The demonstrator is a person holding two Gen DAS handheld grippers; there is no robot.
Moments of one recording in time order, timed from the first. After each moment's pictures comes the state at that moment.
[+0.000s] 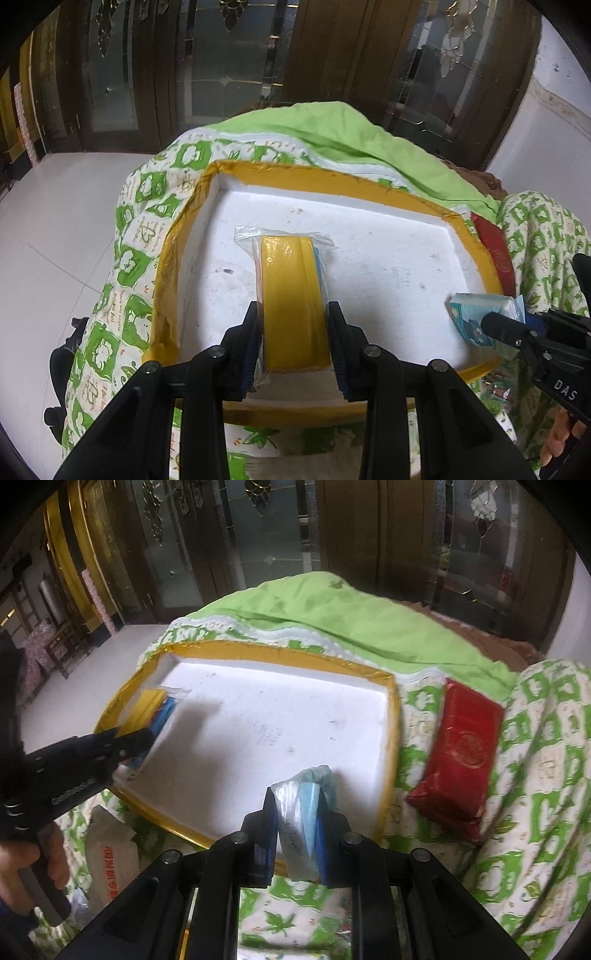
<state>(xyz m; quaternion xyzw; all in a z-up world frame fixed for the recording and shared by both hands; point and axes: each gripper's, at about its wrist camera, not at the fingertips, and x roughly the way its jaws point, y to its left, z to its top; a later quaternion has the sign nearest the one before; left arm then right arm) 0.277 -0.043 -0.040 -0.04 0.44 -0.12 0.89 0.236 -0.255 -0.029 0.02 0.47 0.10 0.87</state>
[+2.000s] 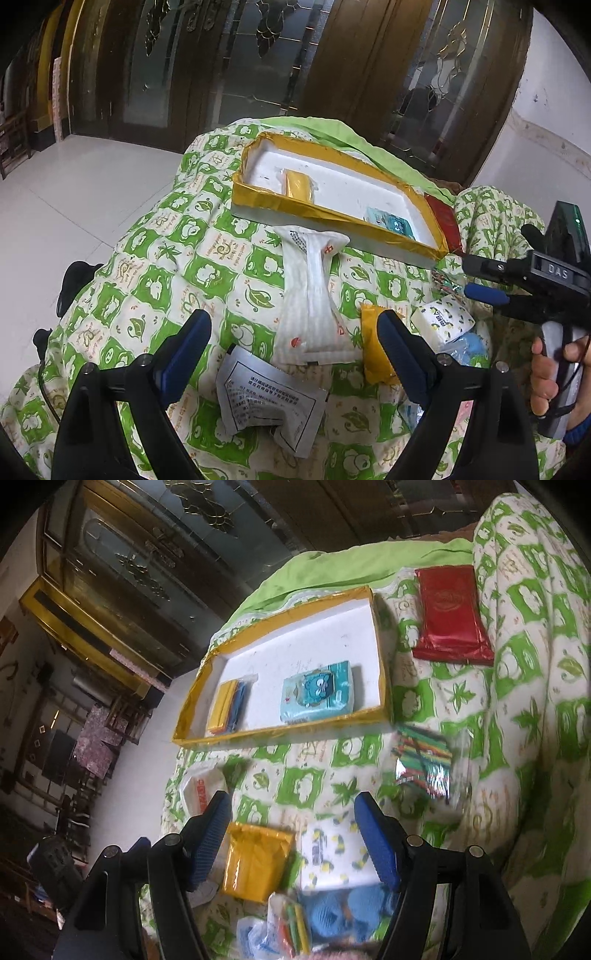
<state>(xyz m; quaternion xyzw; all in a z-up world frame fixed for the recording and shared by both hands) 0.075 -0.002 -0.030 -0.10 0.39 -0.11 0.91 0.118 -0.300 -0.038 0.25 0.47 0.16 0.83</state>
